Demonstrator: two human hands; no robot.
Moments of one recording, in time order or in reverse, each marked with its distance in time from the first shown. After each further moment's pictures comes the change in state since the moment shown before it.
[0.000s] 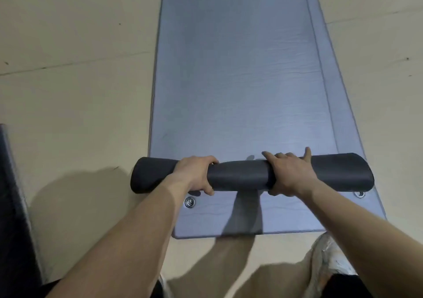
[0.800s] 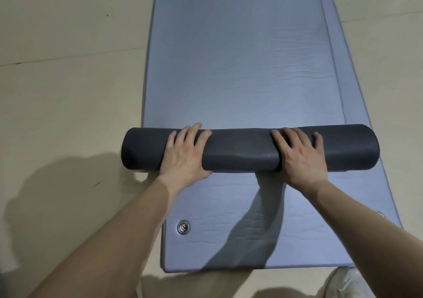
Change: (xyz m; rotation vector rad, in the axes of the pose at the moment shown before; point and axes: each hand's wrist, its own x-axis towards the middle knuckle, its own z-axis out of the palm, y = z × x) left_hand 0.068 -0.030 -0.015 0.328 0.661 0.118; right_hand 0.095 0.031 0.021 -0.080 0.479 0.000
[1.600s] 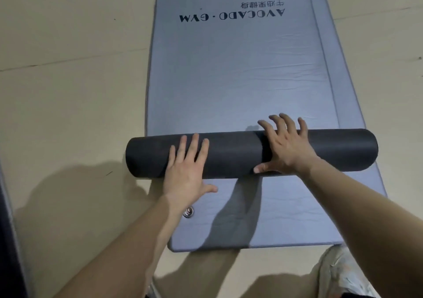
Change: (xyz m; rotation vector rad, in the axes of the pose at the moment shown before) left_hand -0.069 0.031 -0.027 0.040 -0.234 -0.102; right_hand -0.003 -0.016 -0.057 0.127 -0.282 -0.054
